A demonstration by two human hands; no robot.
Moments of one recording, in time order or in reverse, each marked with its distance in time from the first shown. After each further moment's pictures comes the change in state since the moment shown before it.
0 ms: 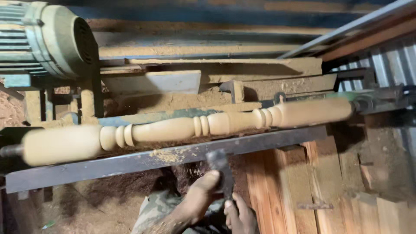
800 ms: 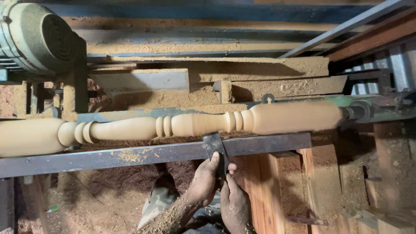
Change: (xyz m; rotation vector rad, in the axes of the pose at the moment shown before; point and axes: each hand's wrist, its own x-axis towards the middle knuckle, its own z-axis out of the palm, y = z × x) left_hand 0.099 -0.038 0.079 0.045 0.173 0.113; right_hand 0.069 -0.021 -0.069 -0.221 0.213 -0.453
